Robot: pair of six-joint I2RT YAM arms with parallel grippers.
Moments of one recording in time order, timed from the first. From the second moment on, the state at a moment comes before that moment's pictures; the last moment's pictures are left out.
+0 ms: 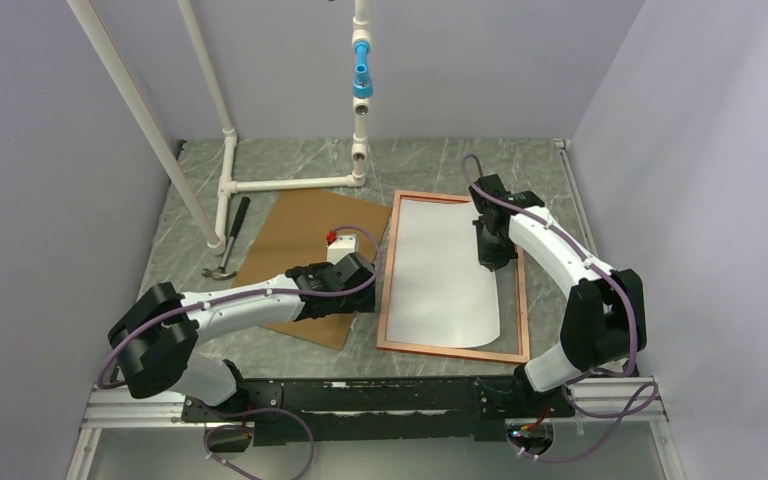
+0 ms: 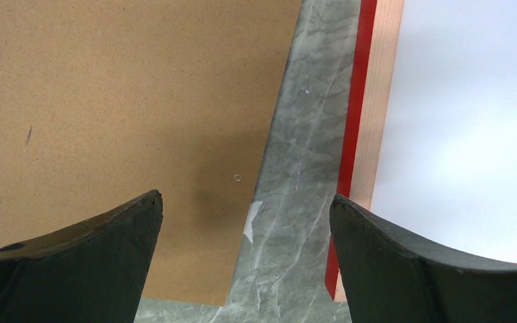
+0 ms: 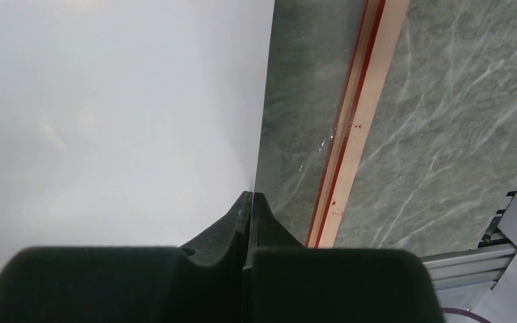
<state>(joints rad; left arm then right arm) -0.96 1.43 0.84 -0.44 -0.39 -0.85 0.30 1.52 1.17 -0.98 0.22 0.30</state>
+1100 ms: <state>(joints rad) -0.96 1.43 0.84 -0.45 -0.39 -0.85 0.30 1.53 1.18 -0.91 0.17 0.33</state>
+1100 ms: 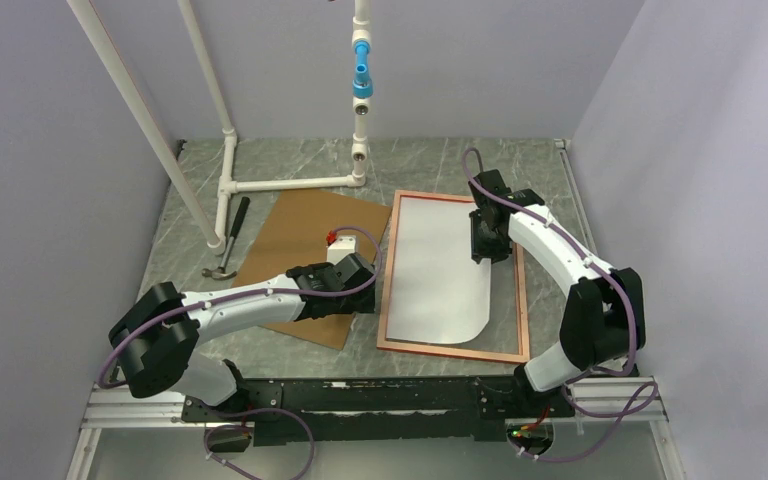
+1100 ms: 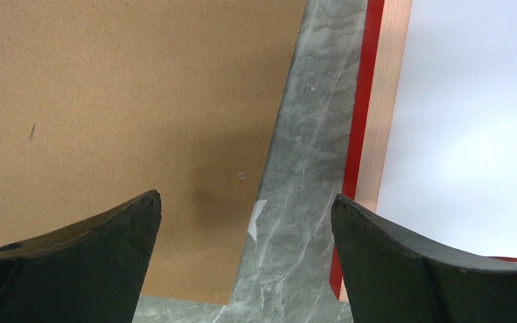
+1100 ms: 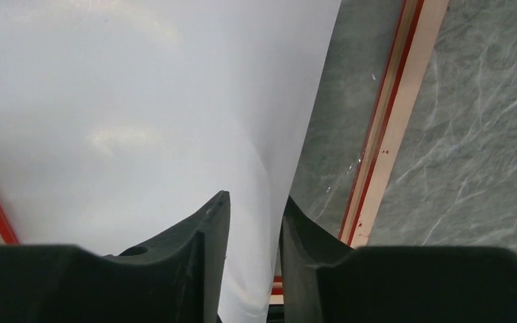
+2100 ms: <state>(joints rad) -0.93 1.46 0.85 -0.42 -0.31 -0.83 0.30 1.46 1.15 -0.88 0.26 0.33</state>
